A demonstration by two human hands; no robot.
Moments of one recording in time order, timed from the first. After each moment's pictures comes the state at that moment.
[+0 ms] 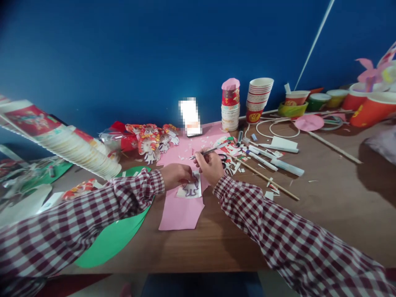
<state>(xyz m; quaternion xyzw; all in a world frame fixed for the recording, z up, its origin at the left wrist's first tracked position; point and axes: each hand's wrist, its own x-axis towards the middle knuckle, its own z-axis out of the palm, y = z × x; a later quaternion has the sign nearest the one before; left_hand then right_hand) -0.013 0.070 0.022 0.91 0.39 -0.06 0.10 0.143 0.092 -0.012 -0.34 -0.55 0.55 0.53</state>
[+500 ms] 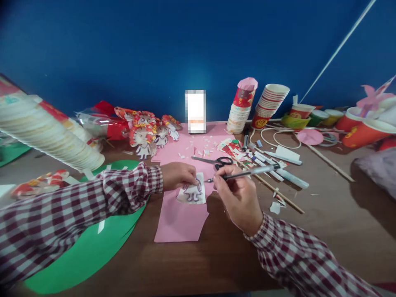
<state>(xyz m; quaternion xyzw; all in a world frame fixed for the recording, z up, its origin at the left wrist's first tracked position) -0.021 0.079 0.013 0.94 0.32 0.02 0.14 0.187 0.036 0.024 -0.42 -0.67 0.38 0.48</state>
